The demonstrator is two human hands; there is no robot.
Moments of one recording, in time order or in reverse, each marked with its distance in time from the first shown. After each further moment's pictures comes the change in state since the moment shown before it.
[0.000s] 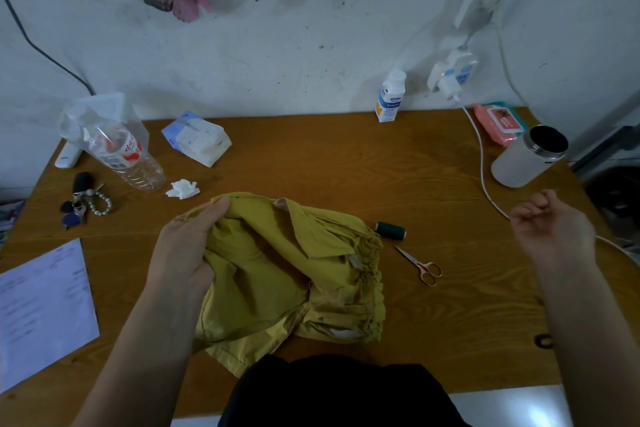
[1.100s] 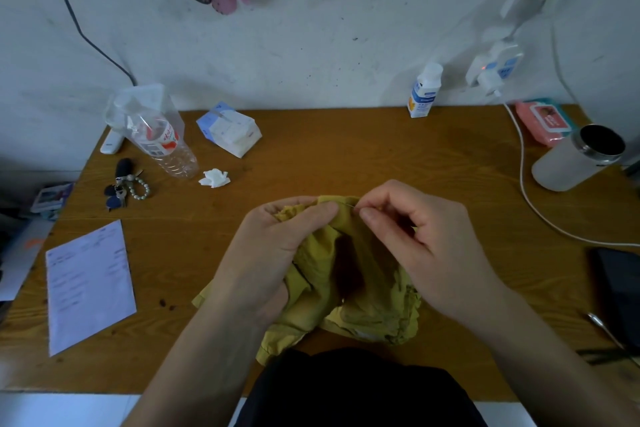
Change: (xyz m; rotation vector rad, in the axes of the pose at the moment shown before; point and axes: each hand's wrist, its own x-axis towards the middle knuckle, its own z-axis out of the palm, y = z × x) left_hand -0.088 0.014 0.051 0.091 -0.391 -0.072; right_hand -0.183 0.066 0.094 -1.219 -1.191 -0.733
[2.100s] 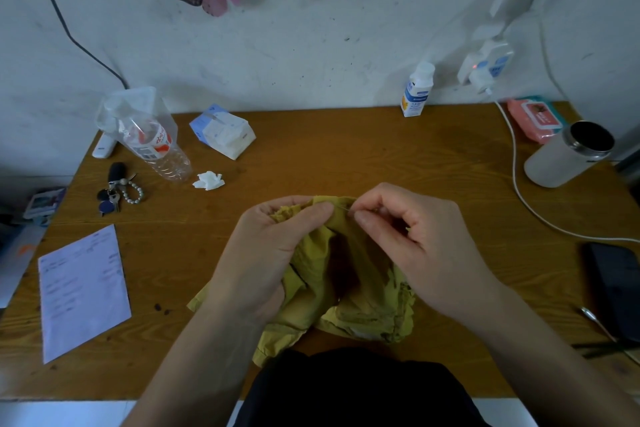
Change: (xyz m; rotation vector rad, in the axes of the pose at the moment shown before) left_hand -0.002 0.001 0.005 0.044 0.021 0.013; right_hand -0.002 0.003 -0.003 -0.001 -0.037 0.033
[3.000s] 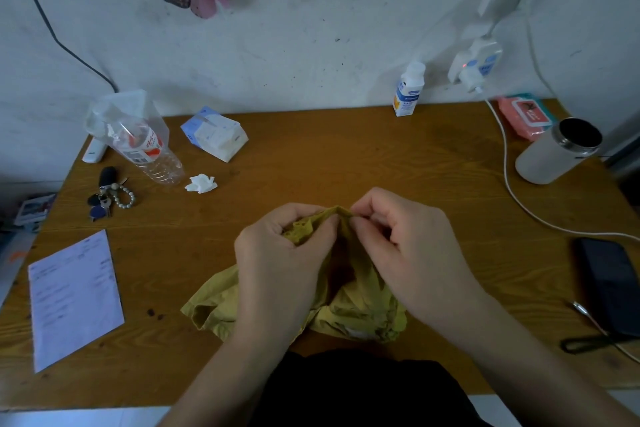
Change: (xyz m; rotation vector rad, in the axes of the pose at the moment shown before) left_hand -0.004 -0.025 0.016 0.656 0.316 0.544; right_hand -0.004 -0.007 0.005 -0.175 0.020 0.136
